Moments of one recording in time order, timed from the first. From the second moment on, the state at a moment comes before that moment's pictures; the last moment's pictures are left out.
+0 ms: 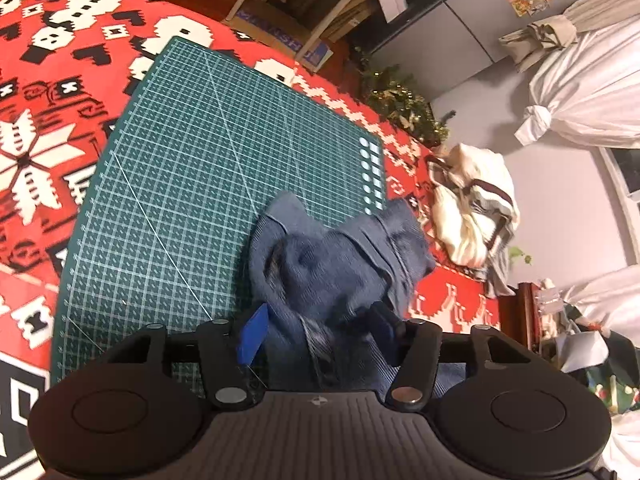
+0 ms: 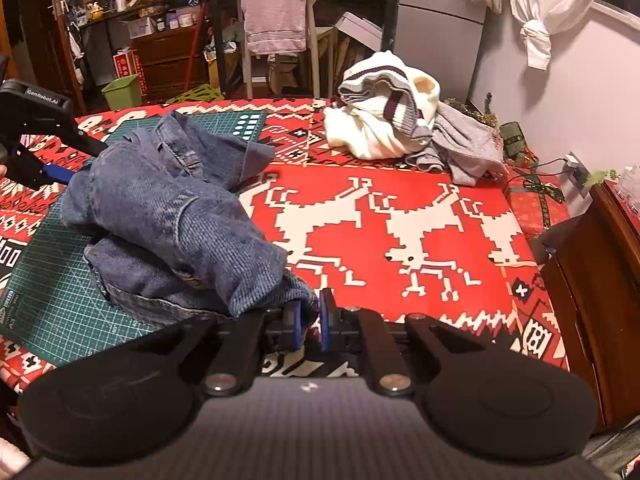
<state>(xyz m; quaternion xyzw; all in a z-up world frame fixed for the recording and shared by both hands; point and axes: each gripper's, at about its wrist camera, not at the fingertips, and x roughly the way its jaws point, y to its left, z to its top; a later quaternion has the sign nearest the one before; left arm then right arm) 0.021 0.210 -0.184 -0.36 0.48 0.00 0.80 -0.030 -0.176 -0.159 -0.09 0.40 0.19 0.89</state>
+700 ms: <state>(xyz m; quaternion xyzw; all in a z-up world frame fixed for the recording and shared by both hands) 0.026 0.241 -0.145 -0.36 0.41 0.03 0.84 0.022 -0.113 -0.140 -0.12 0.37 0.24 0.89</state>
